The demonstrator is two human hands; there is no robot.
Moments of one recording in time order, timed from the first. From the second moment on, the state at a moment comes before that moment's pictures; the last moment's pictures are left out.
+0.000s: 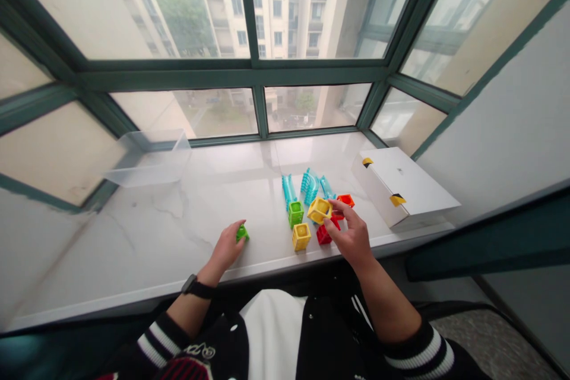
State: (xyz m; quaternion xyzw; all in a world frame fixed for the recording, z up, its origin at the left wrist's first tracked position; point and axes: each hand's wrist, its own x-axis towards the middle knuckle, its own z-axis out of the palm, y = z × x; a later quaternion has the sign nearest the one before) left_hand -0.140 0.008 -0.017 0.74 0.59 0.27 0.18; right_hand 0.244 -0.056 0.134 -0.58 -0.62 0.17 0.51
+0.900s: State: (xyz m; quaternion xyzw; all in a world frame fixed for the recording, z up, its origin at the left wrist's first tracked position) left_hand -0.002 -0.017 0.029 0.78 0.44 0.28 0.34; right_hand 0.252 -0.061 0.133 -0.55 -0.69 0.15 0.46
